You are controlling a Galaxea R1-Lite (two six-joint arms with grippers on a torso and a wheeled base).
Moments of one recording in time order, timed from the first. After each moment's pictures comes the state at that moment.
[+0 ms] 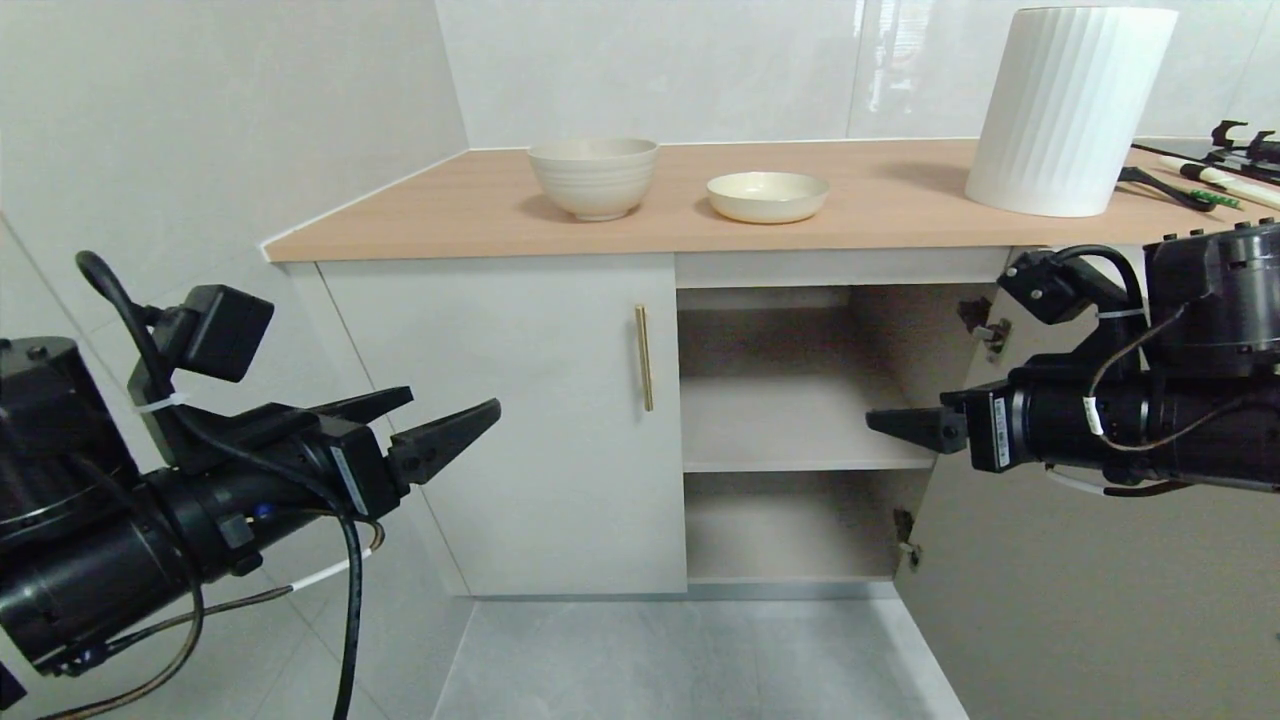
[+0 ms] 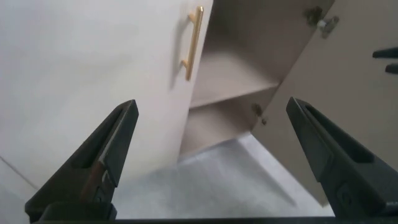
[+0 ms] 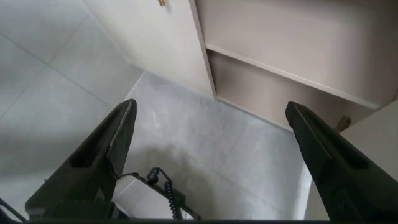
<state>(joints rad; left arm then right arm) -0.29 1.39 -0.49 -0.79 -0.22 -0.18 0.42 1.53 -0.93 -0.19 0.16 0.07</state>
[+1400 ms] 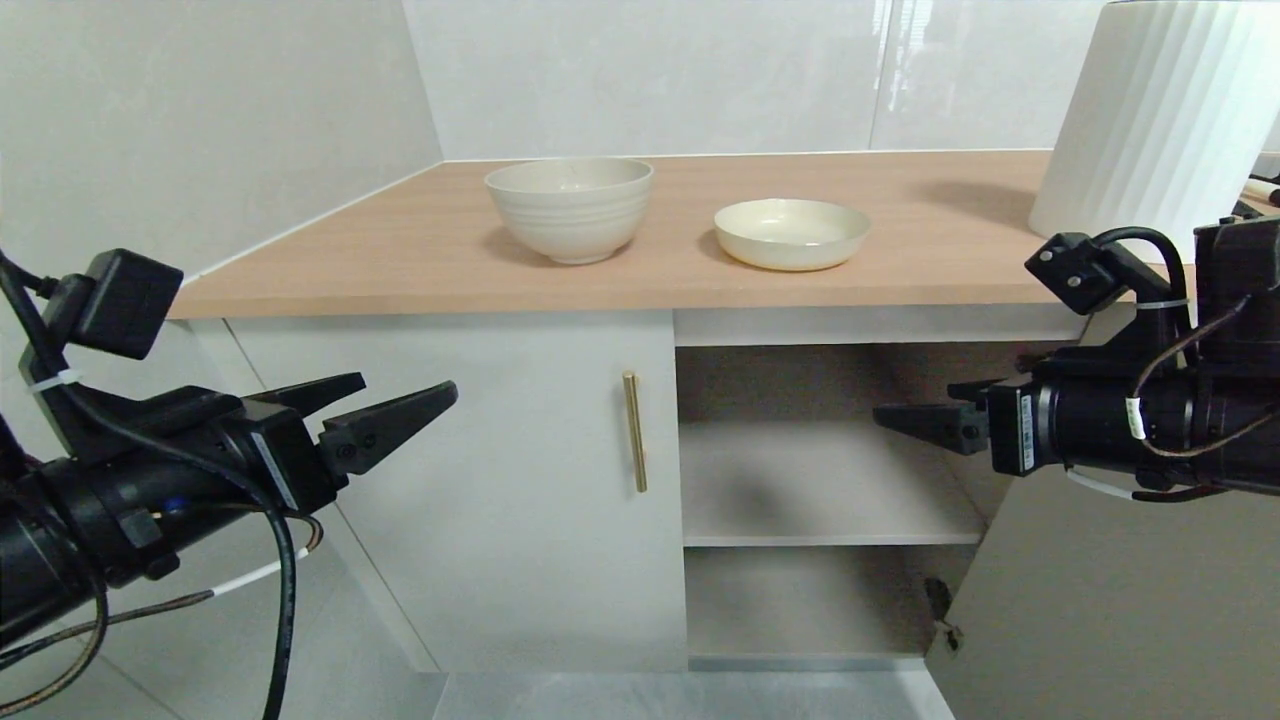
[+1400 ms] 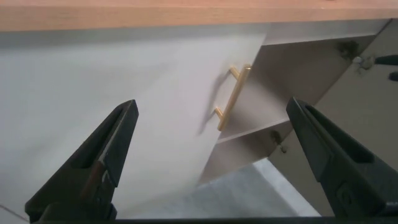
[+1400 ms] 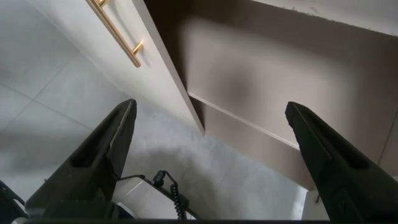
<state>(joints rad) -0.26 1.26 -0.55 -0.63 -0.23 -0.19 0.44 1.47 -0.91 -0.19 0.16 0.07</state>
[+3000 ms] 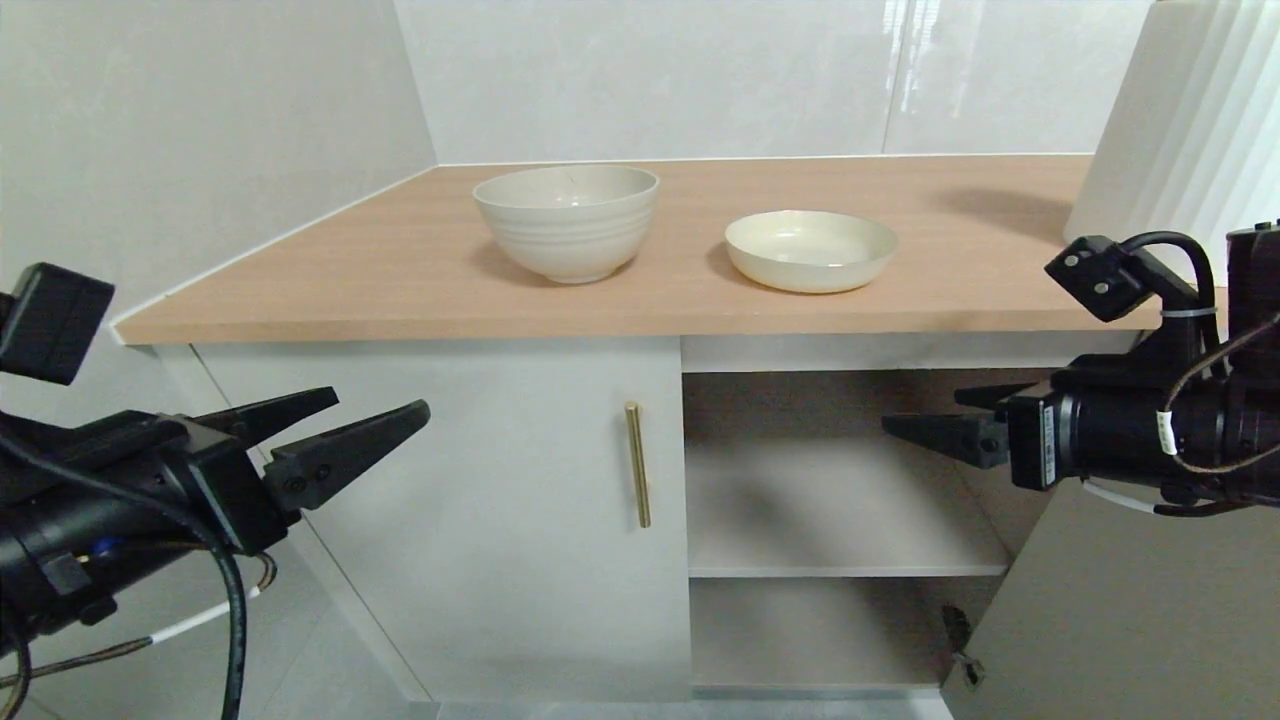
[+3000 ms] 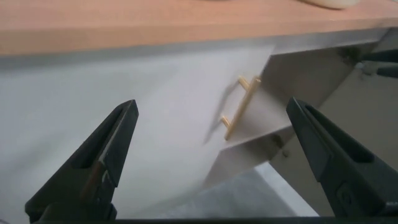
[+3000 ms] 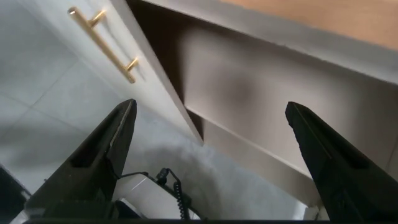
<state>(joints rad) -0.26 1.16 -0.52 -0.56 -0.25 -0.19 0.44 1.42 -0.87 -0.20 0.18 0.07</state>
